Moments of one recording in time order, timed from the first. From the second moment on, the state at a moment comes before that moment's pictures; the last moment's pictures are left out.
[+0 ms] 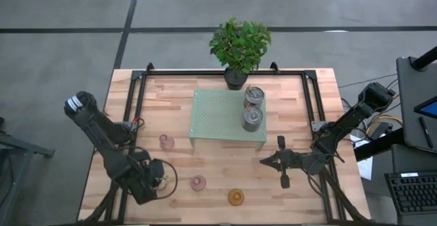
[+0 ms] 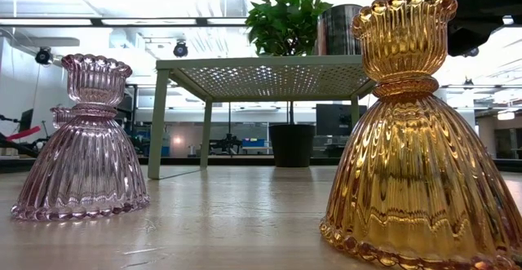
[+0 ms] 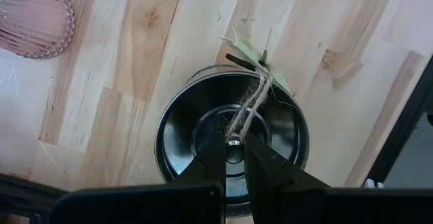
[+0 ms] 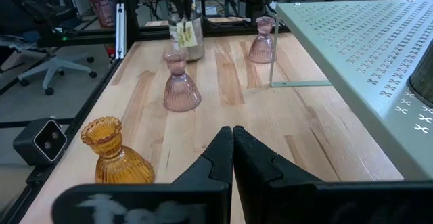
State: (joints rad) left arm -0.89 1.38 1.06 -1.07 -0.10 -1.25; right arm 0.76 1.21 0.42 0.42 0.73 0.36
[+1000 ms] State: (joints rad) left arm -0.65 1.26 1.23 -1.20 -0.06 -1.01; right arm 0.76 1.21 0.41 0.42 0.73 0.36
